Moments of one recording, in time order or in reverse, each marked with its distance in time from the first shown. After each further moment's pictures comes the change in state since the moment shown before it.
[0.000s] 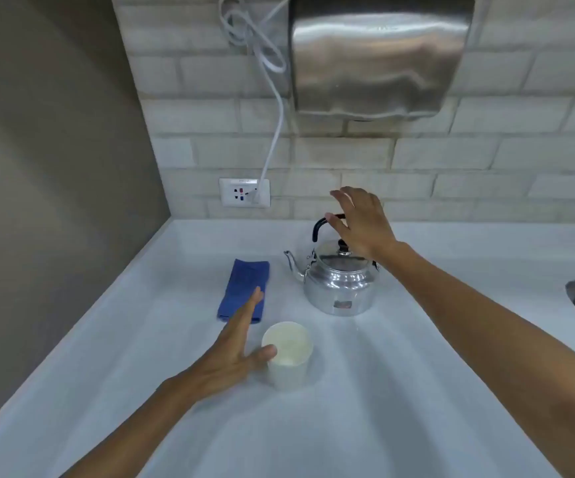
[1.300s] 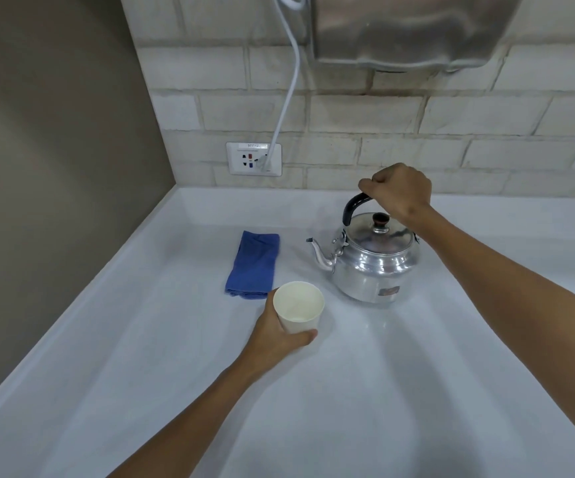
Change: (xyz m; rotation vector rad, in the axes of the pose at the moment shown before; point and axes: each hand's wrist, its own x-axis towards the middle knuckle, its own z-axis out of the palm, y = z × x) left_hand 0.033 -0.017 0.062 -0.296 0.283 -0.265; right_hand 0.009 0.011 -0.007 0.260 0.087 0.320
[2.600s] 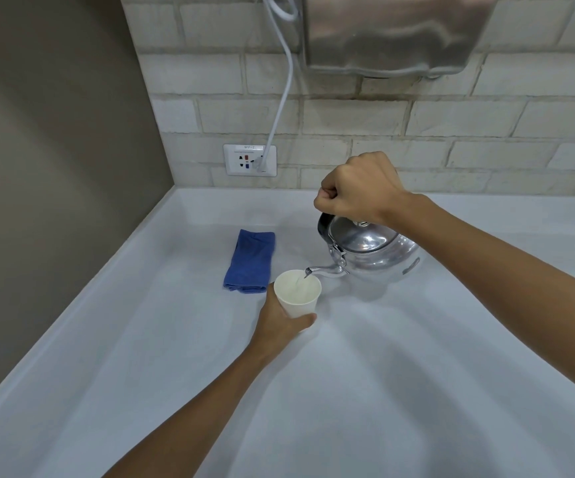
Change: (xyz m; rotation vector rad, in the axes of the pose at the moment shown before) left_hand -0.002 0.016 0.014 -0.081 0.084 -0.020; right_hand -0.048 -0.080 -0.038 -0.521 -0.071 -0.645
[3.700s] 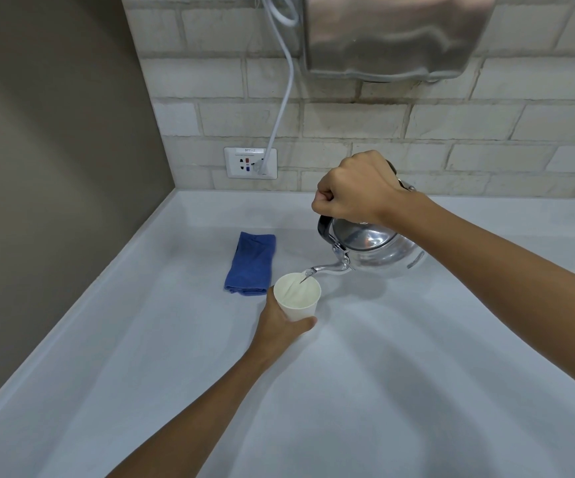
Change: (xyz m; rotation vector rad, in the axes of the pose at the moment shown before) left_hand 0.000 -0.004 -0.001 -0.011 -0.011 -0.018; right_hand 0.003 -0.008 -0.010 -0.052 -0.014 -0.052
